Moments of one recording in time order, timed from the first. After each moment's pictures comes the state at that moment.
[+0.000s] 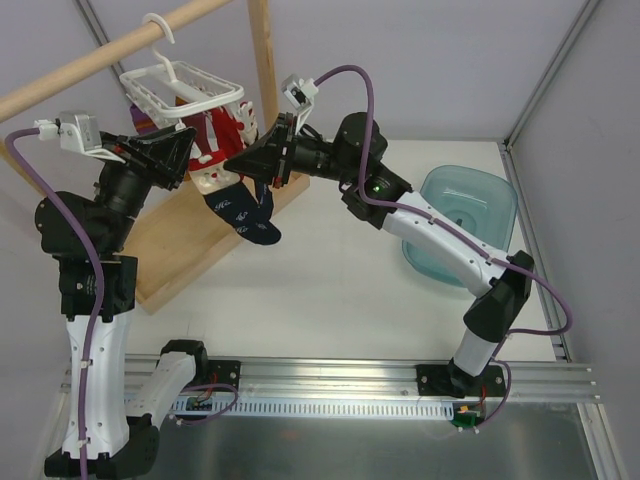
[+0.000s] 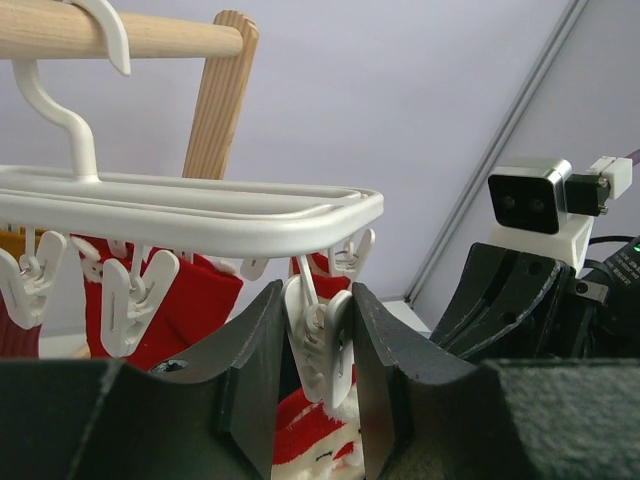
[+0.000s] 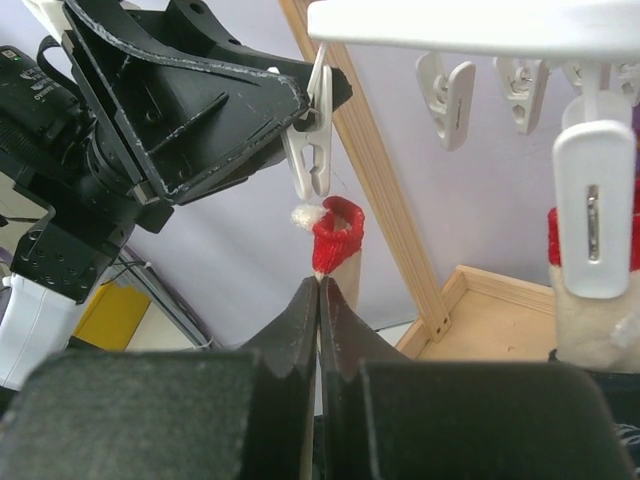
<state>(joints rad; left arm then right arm) -0.02 0.81 1.33 -0.14 0.35 -0.49 0.90 1.74 1.82 0.23 -0.60 0.59</state>
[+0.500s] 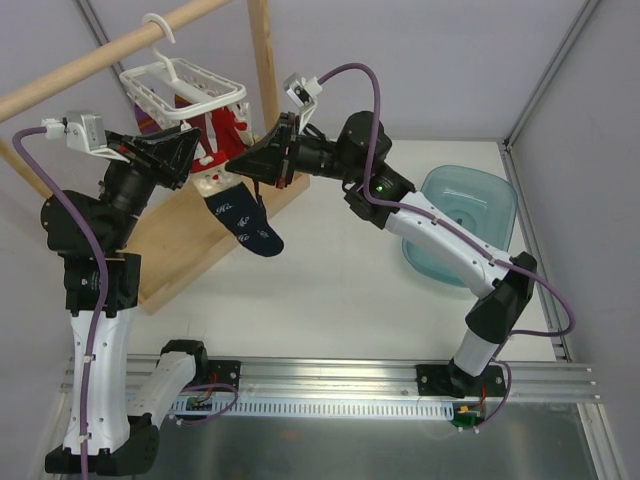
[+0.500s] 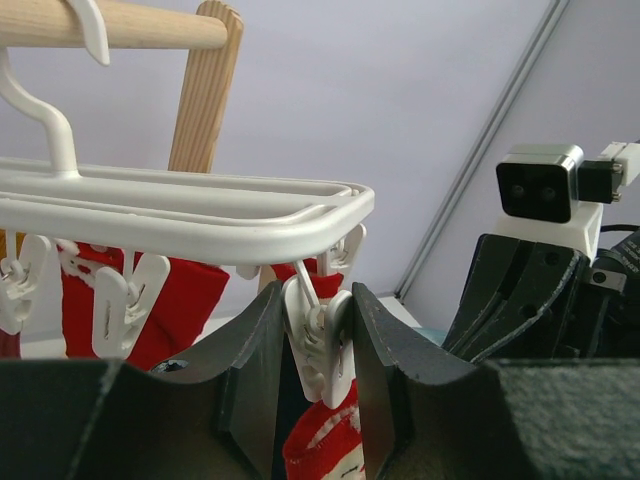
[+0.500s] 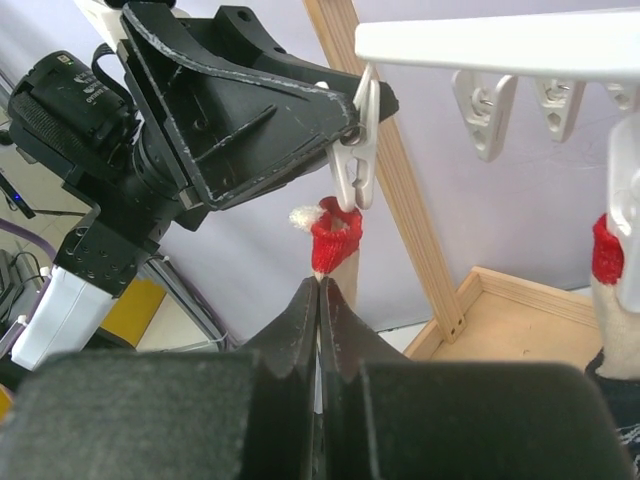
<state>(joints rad) -0.02 0.82 1.29 -0.08 0.38 -0.51 0.90 1.73 1.82 0.24 -0.64 0.61</state>
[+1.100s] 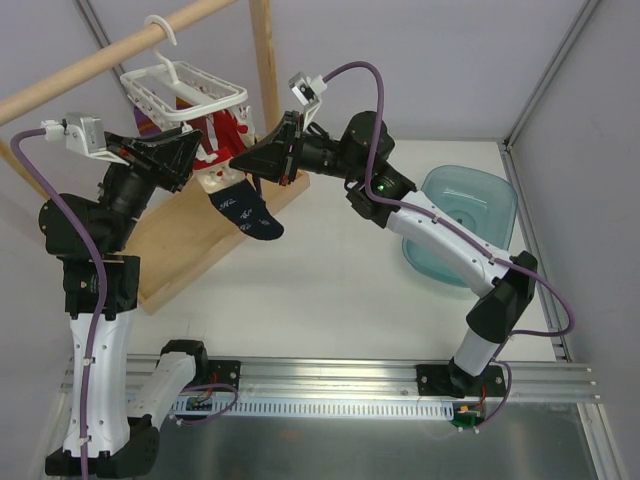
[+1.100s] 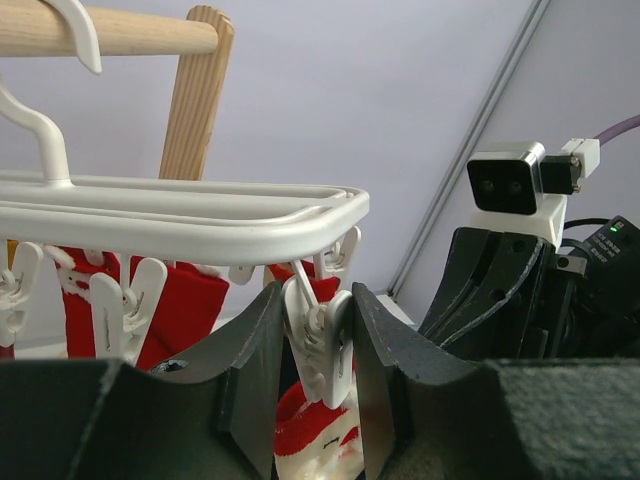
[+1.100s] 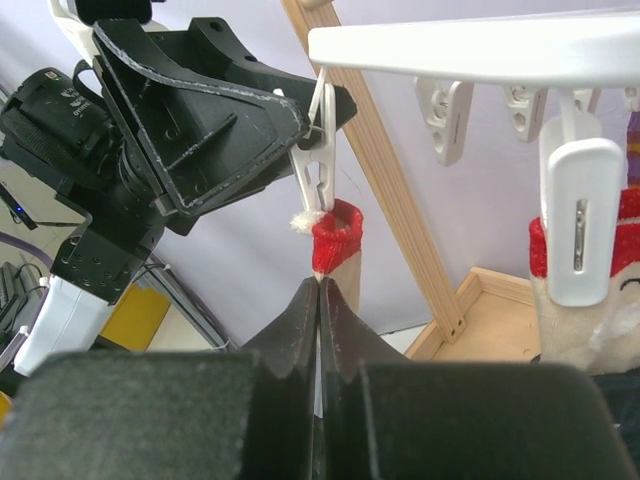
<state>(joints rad) -0.02 0.81 1.29 -0.07 0.41 -0.52 0.88 1.72 1.79 0.27 -0.64 0.65</state>
